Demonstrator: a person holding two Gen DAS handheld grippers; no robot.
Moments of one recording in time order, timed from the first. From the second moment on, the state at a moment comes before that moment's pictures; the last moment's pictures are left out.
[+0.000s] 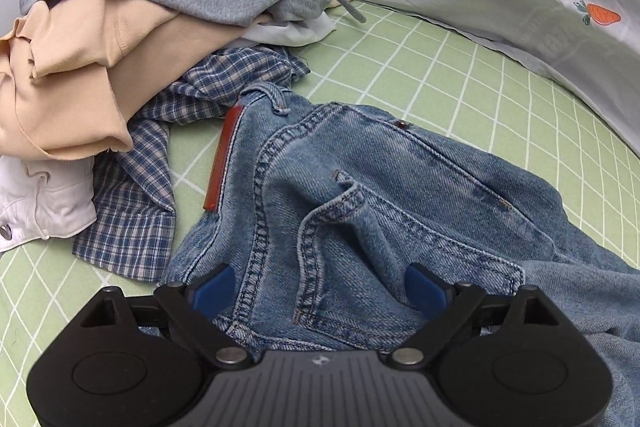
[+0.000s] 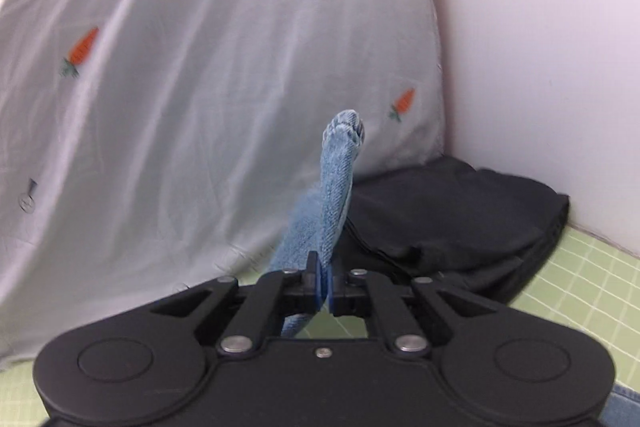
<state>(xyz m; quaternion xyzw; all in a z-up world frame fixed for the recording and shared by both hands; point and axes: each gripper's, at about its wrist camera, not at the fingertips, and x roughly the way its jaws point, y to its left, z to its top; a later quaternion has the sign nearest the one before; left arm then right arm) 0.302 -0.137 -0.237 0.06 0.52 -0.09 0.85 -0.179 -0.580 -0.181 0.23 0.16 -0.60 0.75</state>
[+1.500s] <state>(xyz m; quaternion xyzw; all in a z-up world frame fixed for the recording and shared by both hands) 0.154 0.026 -0.235 -0.08 0.52 -0.07 0.85 -0.200 -0.347 -0.260 0.31 0.32 -0.54 0.72</state>
